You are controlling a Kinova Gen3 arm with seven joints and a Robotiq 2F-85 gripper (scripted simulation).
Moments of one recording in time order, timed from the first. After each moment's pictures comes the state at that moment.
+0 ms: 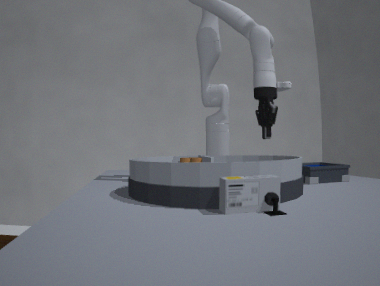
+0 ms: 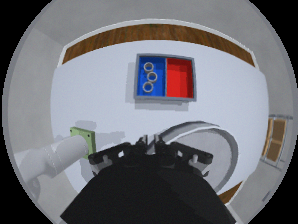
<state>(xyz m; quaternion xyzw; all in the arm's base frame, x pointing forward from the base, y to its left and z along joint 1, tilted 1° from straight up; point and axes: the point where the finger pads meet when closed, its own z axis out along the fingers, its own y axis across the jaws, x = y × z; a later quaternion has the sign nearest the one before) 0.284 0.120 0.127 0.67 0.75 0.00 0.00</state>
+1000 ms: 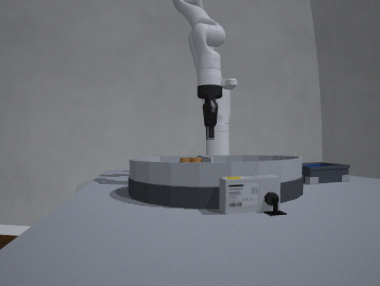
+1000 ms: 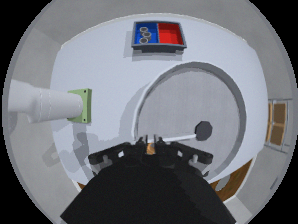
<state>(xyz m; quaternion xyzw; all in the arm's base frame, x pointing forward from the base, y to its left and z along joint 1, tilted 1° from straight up) 0.300 -0.060 0.126 0.69 0.73 0.00 0.01</state>
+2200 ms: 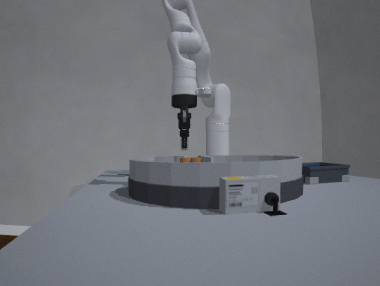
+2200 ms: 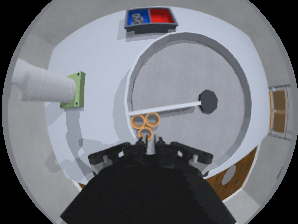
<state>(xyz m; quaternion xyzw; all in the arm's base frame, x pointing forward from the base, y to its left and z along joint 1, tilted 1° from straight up) 0.306 -0.137 0.097 0.71 0.70 0.01 0.01</state>
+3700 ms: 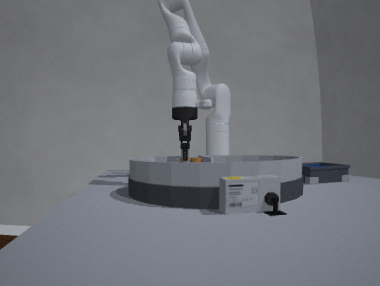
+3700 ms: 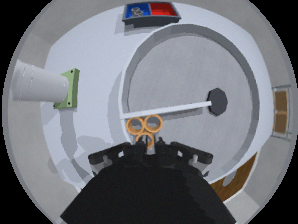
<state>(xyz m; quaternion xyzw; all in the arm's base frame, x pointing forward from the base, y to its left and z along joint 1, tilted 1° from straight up) 0.306 -0.136 0.060 0.71 0.70 0.01 0.01</state>
